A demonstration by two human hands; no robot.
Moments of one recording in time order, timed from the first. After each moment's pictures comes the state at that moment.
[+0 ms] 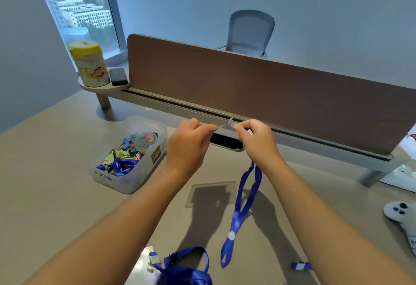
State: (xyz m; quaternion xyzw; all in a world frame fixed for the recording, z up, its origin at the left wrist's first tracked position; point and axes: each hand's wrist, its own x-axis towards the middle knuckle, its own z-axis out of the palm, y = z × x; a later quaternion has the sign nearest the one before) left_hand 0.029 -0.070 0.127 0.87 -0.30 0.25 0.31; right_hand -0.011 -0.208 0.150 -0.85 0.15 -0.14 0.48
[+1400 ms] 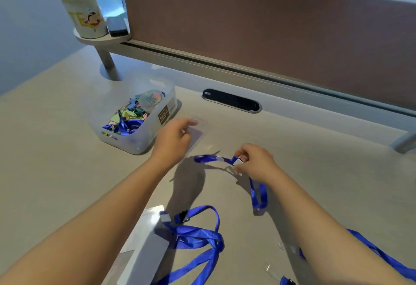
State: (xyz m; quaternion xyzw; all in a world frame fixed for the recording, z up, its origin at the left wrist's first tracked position) left_hand 0.022 -0.032 0.052 0.90 -0.11 -0.02 0.42; right_hand -0.038 -0.204 0.028 -0.93 0.14 0.13 0.32
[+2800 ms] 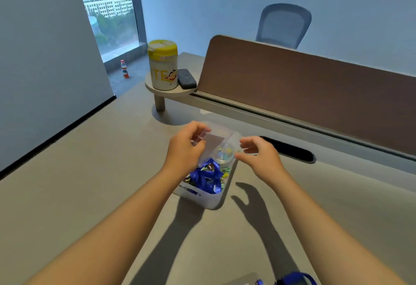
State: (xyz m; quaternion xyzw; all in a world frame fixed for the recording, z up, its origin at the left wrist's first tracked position) left_hand 0.141 0.134 0.108 0.83 -0.18 0.06 0.52; right_hand 0.094 -0.026 0.105 -0.88 0.13 -0.07 0.46
